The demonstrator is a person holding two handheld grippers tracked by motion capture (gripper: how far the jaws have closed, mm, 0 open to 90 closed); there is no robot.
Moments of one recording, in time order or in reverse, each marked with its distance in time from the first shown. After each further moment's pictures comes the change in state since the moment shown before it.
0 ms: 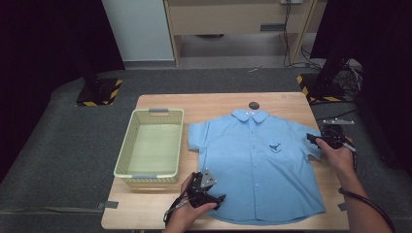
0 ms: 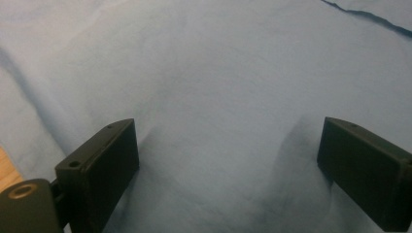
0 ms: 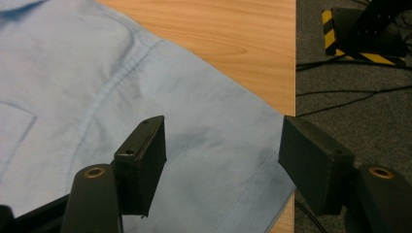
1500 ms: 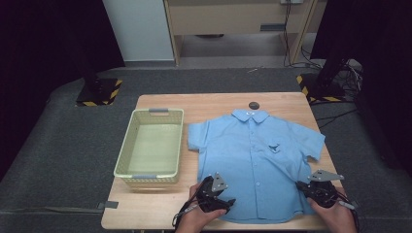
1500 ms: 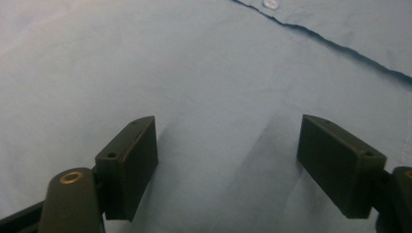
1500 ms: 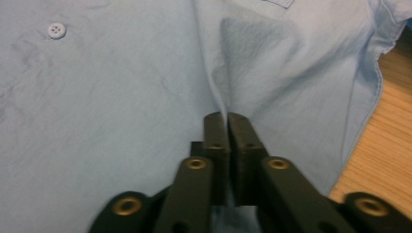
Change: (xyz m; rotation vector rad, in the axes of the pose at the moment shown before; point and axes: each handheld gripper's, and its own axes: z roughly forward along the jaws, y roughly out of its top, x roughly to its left) left arm -0.028 0.018 0.004 0.000 -0.041 0.012; right arm 0.115 -0.115 -0.113 0.061 0.239 -0.256
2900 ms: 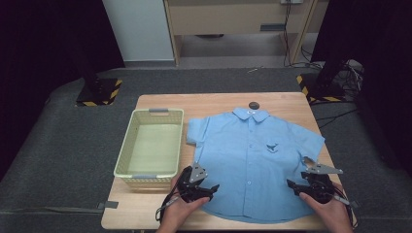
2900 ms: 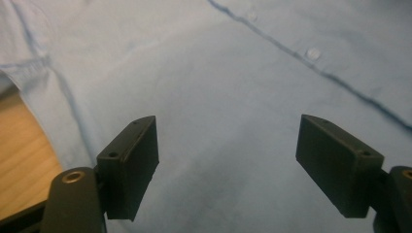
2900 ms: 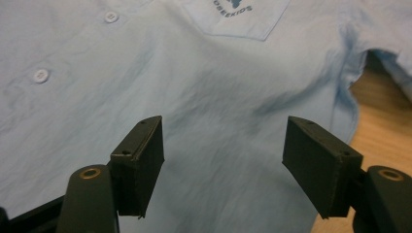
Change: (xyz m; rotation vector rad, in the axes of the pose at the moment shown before) left arm 0.041 -0.009 -0.032 -0.052 0.085 -0.048; right arm 0.009 0.018 0.003 -0.042 -0.015 0.114
